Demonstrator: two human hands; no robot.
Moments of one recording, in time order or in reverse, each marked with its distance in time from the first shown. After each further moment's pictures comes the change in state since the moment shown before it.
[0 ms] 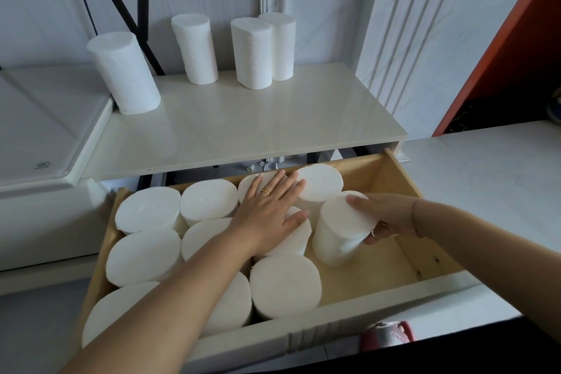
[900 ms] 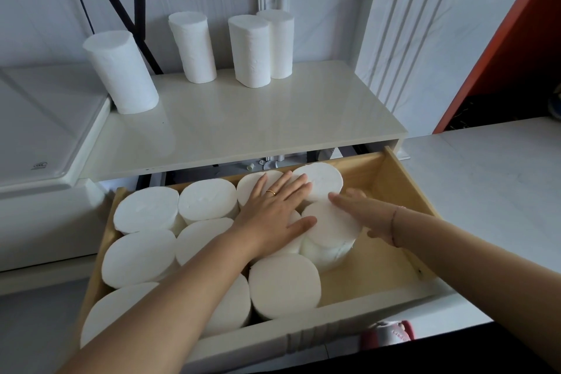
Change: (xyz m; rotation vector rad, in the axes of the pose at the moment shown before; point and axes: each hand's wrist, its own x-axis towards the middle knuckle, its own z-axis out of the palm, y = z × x) left_hand 0.002 0.005 0.000 -0.029 -0.001 0.074; right_hand 0.014 -0.006 0.031 -0.021 0.187 0.031
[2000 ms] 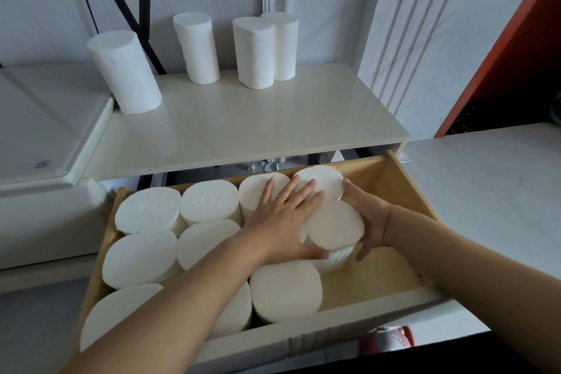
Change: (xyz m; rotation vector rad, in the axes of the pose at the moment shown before) left_hand 0.001 0.014 0.003 0.032 -0.091 0.016; right_hand 0.024 0.001 -0.002 0.442 -0.120 0.280
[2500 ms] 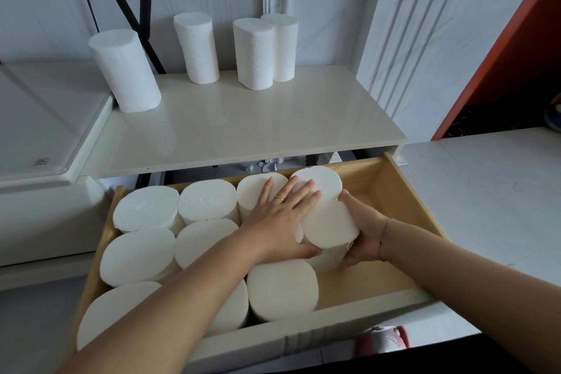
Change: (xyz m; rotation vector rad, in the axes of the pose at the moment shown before) left_hand -0.001 0.000 -0.001 -0.020 0.006 0.007; right_hand -0.012 0.017 0.011 0.152 -0.103 -0.020
